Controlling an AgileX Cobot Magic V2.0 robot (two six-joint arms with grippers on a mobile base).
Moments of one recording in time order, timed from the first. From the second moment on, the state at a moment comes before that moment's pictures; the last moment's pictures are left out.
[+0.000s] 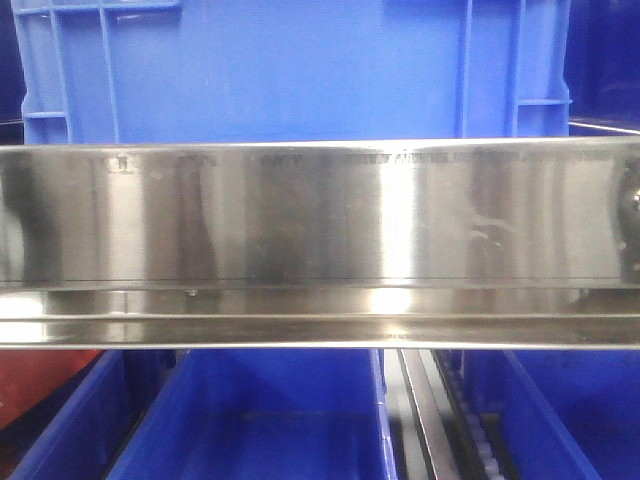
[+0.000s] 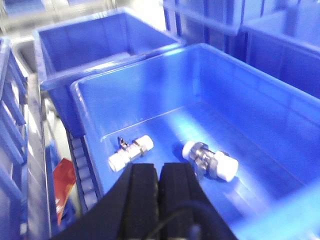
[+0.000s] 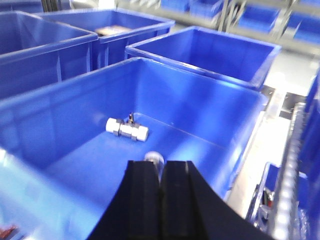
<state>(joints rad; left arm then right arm) -0.41 1.02 -1.41 0.09 0.77 -0.02 0.48 0.89 -1.18 0.16 0.62 -0.16</state>
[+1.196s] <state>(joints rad) -0.41 0.28 -0.40 0.04 0.24 -0.03 0.48 0.39 -0.44 0.16 0.36 -0.16</state>
